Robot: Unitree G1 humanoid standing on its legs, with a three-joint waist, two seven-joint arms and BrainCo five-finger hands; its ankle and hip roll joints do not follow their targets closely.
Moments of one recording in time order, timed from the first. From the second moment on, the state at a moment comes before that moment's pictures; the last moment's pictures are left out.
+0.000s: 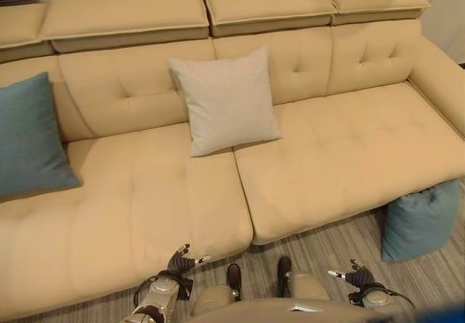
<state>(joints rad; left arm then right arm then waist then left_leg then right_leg) 0.00 0.26 -0.17 1.16 -0.13 -0.14 0.07 -0.02 -0.25 0.15 1.19 0.04 -0.11 -0.16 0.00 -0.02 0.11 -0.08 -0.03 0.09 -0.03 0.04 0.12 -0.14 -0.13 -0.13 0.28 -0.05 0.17</state>
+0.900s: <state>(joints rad) -0.10 0.21 -0.21 1.20 -0.10 -0.12 0.10 -0.02 -0.24 0.13 1.25 0.09 -0.09 -0.19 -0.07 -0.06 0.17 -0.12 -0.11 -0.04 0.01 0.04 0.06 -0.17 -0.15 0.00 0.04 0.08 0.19</state>
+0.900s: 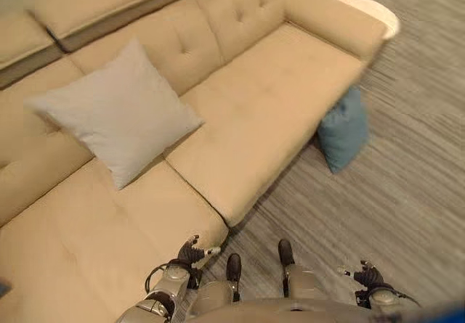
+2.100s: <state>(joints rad) -0.07 0.25 -0.20 1.17 -0.09 -0.10 0.11 -0.07 -0.24 0.13 1.19 0.10 -0.10 -0.20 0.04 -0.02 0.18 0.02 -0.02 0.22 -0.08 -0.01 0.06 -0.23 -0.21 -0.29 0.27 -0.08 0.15</state>
